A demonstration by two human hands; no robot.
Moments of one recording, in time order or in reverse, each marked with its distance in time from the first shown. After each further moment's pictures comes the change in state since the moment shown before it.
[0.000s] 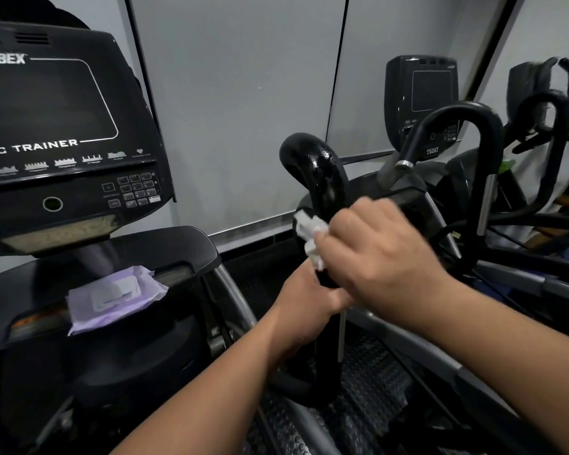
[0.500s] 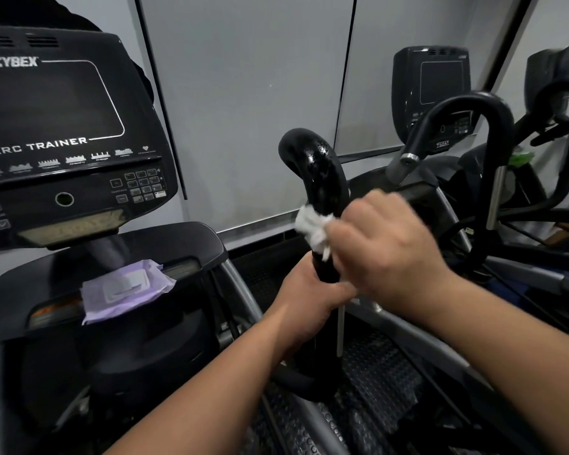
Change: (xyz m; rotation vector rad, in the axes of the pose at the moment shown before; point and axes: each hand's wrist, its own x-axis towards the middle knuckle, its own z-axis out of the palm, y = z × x) left_hand -0.004 -0.001 0.008 -0.090 0.043 -0.080; right_hand -0.014 0.007 0.004 0.126 0.100 0.085
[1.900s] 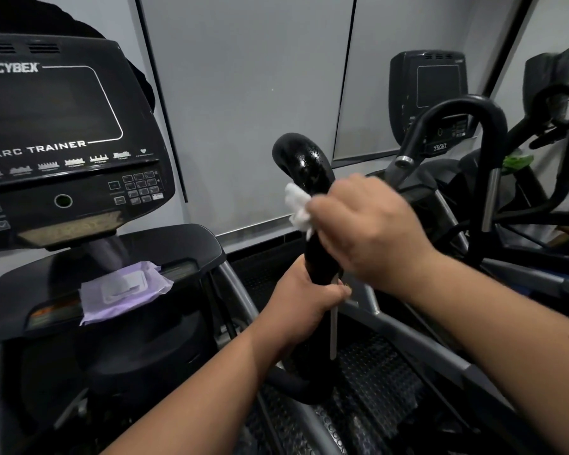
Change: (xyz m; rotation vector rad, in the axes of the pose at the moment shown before) left_hand -0.003 -0.003 0.007 0.023 0.053 -0.048; right_hand 0.020 0.012 -0.001 0.099 0.033 0.060
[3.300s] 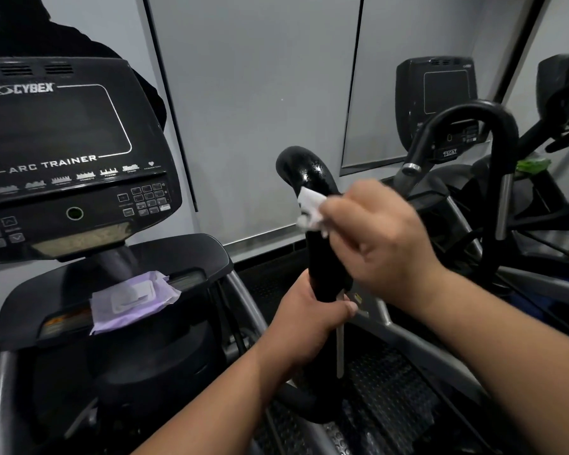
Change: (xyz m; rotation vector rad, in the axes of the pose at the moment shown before) left_hand -0.005 -0.006 0.004 -0.026 0.010 -0.042; right_hand -0.008 0.008 0.000 0.179 0.104 0.144
